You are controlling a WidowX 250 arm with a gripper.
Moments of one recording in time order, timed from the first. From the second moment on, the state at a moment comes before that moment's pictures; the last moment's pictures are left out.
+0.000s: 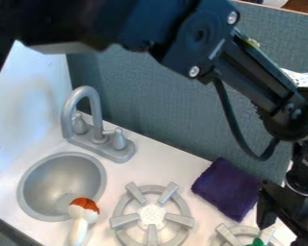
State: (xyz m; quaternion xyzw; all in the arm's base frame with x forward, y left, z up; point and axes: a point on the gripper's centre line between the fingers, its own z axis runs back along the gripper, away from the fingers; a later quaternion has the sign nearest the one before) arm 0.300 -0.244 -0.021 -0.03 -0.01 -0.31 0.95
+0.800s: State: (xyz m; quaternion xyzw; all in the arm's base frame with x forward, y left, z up) arm 0.297 -0.228 -0.057 0.01 0.05 -0.31 0.95
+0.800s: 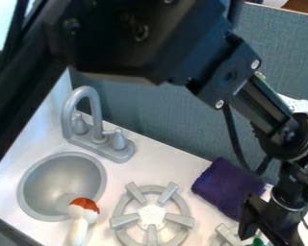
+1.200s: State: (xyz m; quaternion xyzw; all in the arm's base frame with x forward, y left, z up) arm 0.304 -0.230 -0.072 -0.01 0.06 -0.30 0.95
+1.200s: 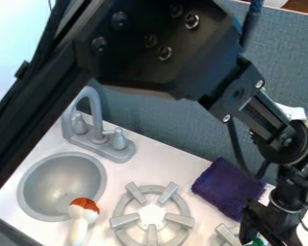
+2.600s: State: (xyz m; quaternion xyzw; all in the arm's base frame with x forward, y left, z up) arm 0.270 -0.136 -0.001 0.03 0.00 -0.12 0.99
